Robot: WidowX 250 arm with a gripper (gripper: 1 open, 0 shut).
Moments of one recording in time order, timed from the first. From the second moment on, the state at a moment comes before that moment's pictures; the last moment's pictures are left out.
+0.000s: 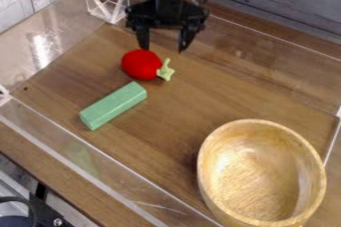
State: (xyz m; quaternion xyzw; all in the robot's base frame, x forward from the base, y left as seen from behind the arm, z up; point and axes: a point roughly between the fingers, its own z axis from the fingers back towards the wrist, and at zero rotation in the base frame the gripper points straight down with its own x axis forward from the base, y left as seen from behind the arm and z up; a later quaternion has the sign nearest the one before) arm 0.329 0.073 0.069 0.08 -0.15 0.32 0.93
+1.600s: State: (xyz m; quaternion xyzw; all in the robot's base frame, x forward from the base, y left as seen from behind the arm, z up) arm 0.341 0.030 0.082 0.11 -0.15 0.26 0.95
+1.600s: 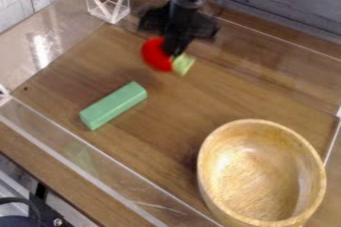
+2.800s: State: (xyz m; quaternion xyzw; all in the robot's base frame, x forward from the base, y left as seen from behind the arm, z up) arm 0.368 -0.031 0.059 0.15 -0.10 0.36 0.91
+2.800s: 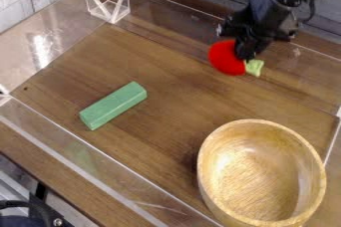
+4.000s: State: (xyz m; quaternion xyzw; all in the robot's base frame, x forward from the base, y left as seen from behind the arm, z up) arm 0.358 -0.028 0.038 0.17 -0.08 0.32 0.93
